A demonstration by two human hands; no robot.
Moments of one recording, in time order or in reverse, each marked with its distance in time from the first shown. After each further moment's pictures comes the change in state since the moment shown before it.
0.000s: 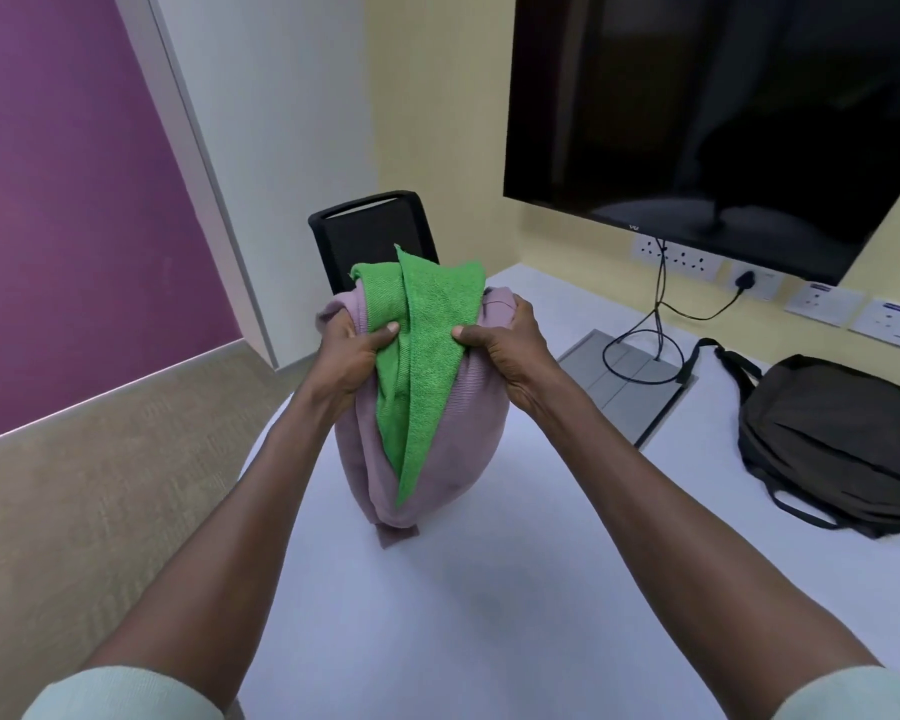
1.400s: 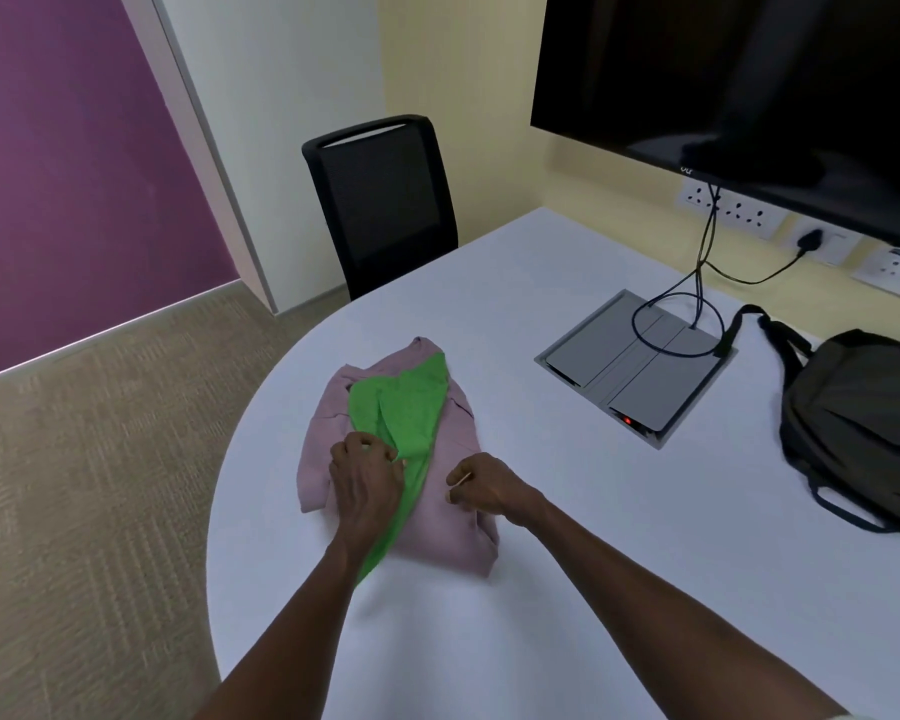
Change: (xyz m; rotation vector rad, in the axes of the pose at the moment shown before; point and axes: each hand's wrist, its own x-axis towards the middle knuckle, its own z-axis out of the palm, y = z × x) left_hand -0.028 -0.224 -0.017 1.215 0.162 -0.058; right_hand 0.018 0.198 -0.002 -0.816 -0.454 0.326
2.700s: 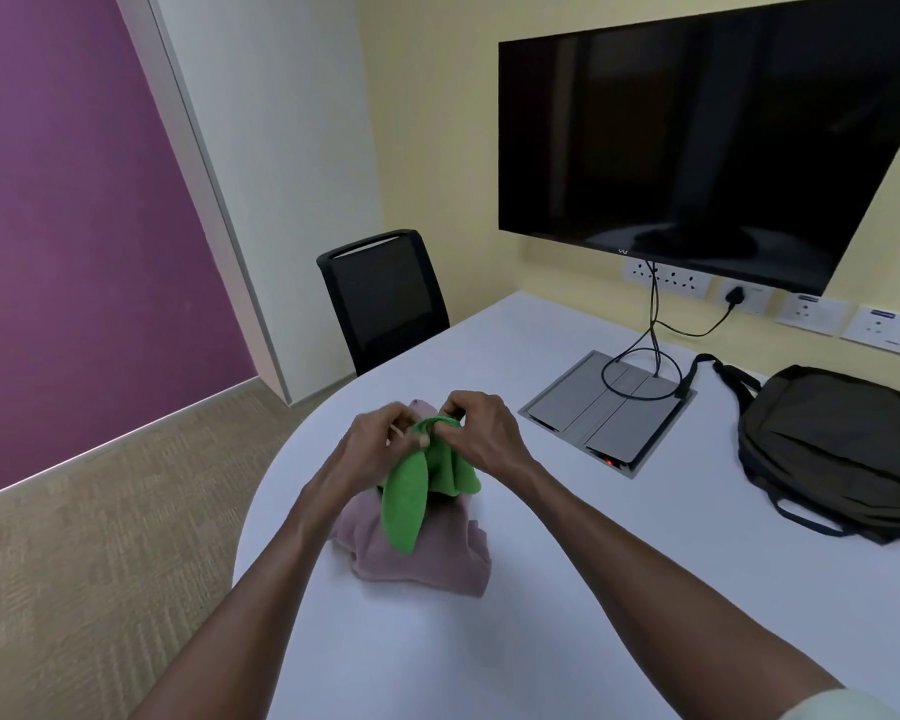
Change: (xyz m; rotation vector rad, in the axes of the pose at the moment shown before) left_hand -0.030 0.065 -0.161 -0.363 -0.154 0.507; right_hand -0.119 -0.076 -0.055 -0.075 0.597 -0.529
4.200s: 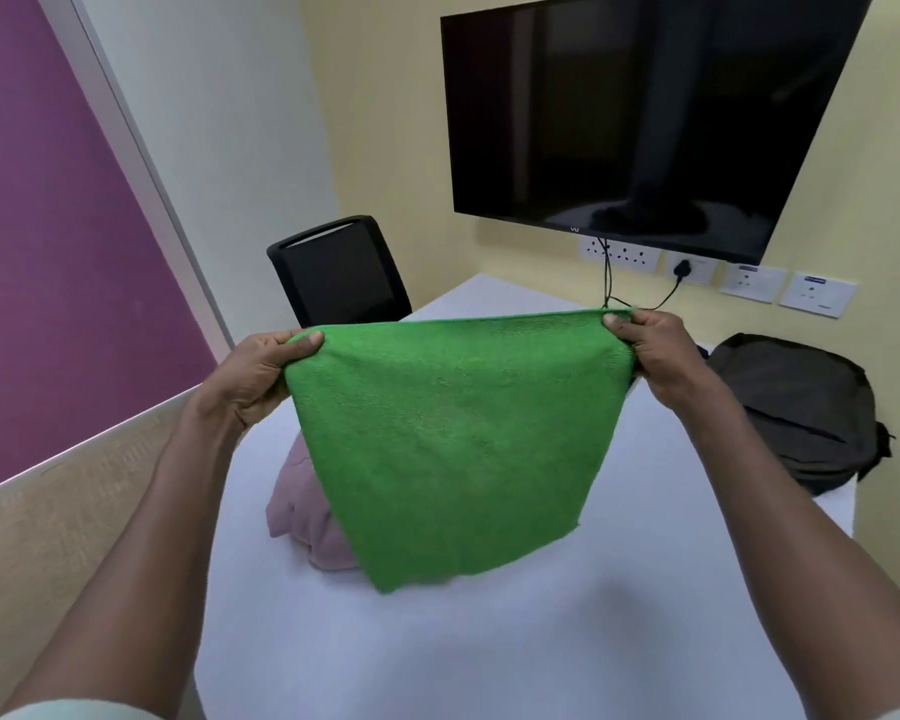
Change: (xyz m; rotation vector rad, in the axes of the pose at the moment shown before) left_hand 0.034 0.056 -0.070 -0.995 -0.030 -0.401; right_hand -0.021 0.121 -0.224 0.661 0.292 0.365
